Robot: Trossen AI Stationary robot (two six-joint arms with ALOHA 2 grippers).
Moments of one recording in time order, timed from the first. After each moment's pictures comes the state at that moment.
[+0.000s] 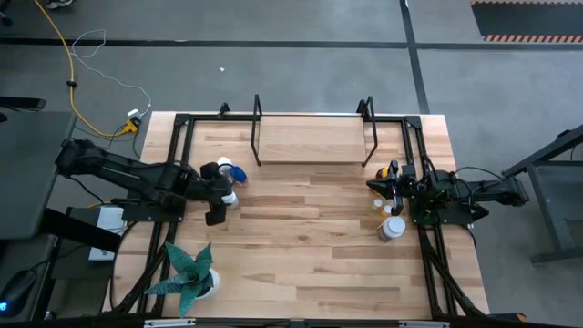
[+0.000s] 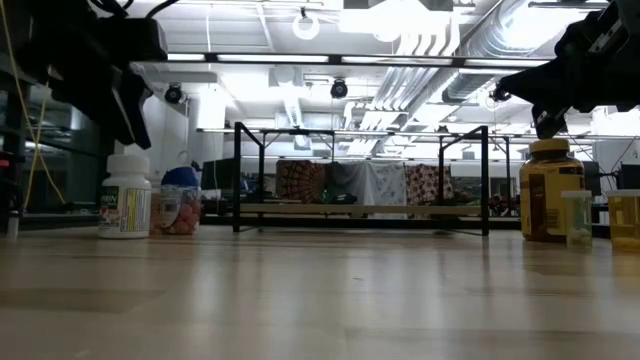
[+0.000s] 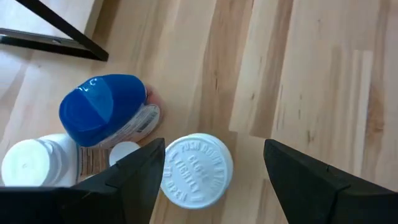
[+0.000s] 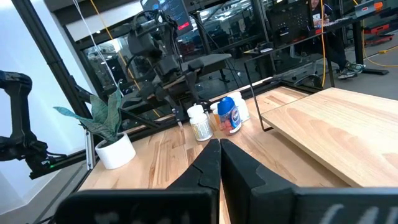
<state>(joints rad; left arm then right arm) -0.08 0.98 0.66 -0.79 -0.31 -0.30 0.07 0.01 0.01 0.05 0.19 0.31</state>
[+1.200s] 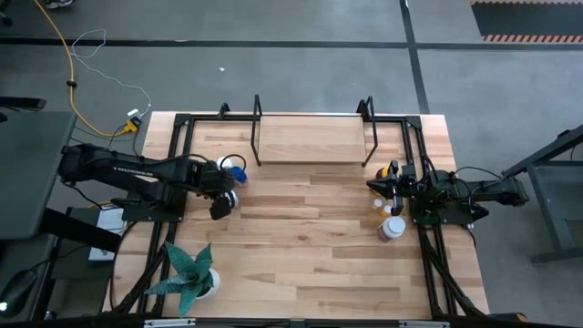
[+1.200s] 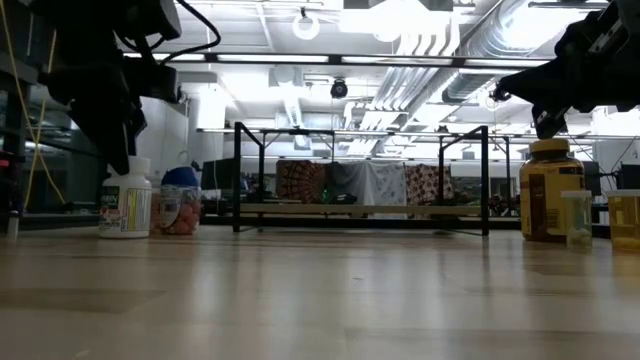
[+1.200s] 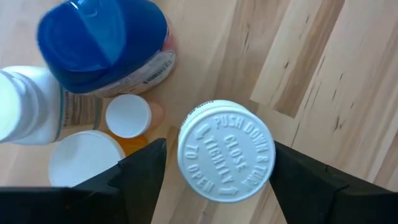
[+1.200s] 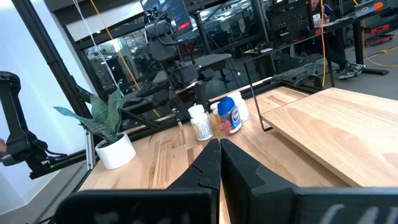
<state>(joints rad) 0.11 1.09 0.66 -0.84 -0.14 -0.36 0.07 0.01 0.01 0.05 0.19 0.31</state>
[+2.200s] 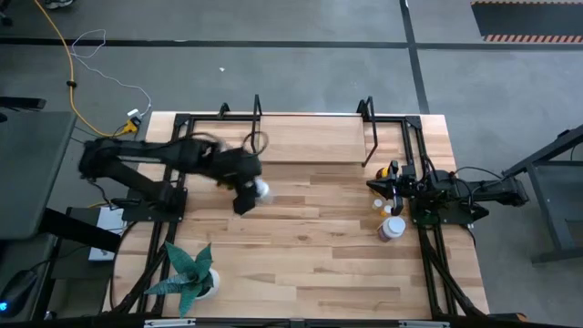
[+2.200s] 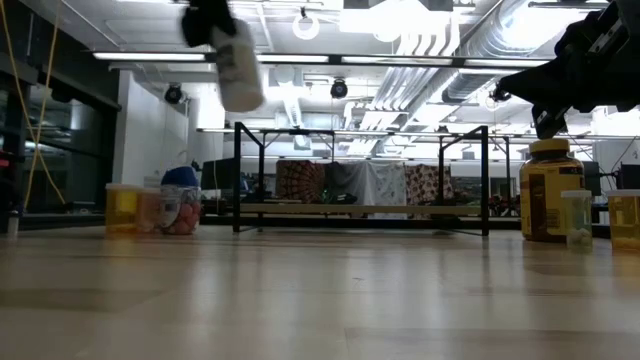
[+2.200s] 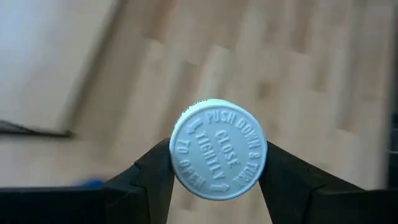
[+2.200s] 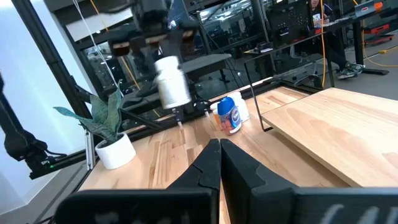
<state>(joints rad) 0.11 1.39 1.37 -1.00 -0.07 -0.30 0.07 0.01 0.01 0.05 0.19 0.31</state>
